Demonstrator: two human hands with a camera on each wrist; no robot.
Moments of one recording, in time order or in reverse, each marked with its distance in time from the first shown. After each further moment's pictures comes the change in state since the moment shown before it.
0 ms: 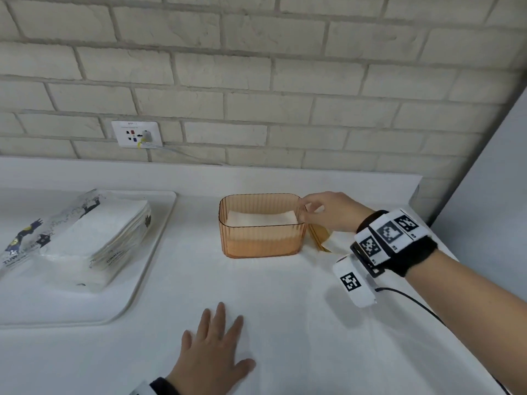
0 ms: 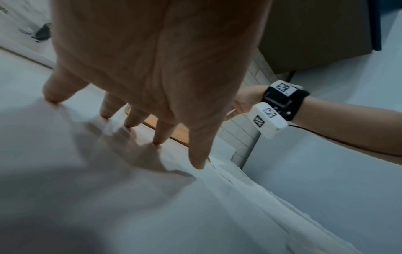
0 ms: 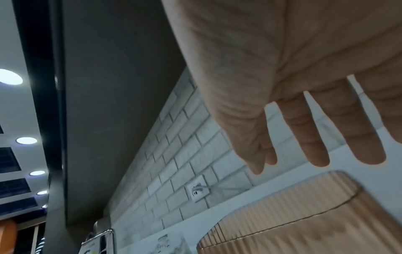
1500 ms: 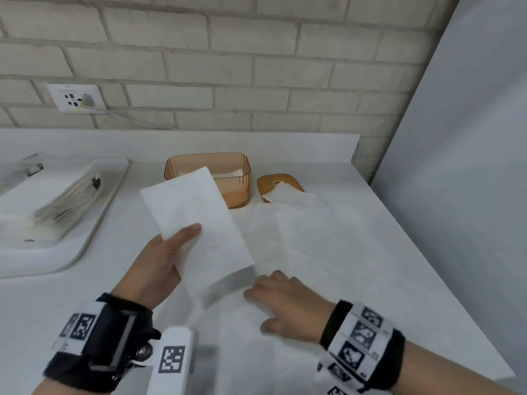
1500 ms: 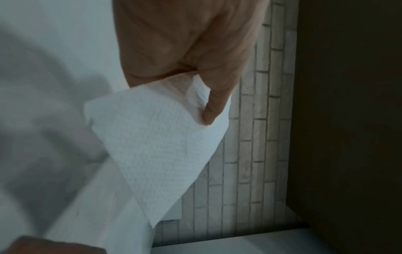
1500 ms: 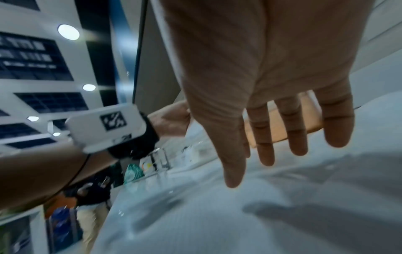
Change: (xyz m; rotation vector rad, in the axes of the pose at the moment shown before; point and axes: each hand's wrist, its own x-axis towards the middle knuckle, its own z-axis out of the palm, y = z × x) left_hand -0.042 0.051 -0.049 -1.874 0.253 0.192; right_hand -0.188 0.050 0.126 -0.248 -0.322 -0.302
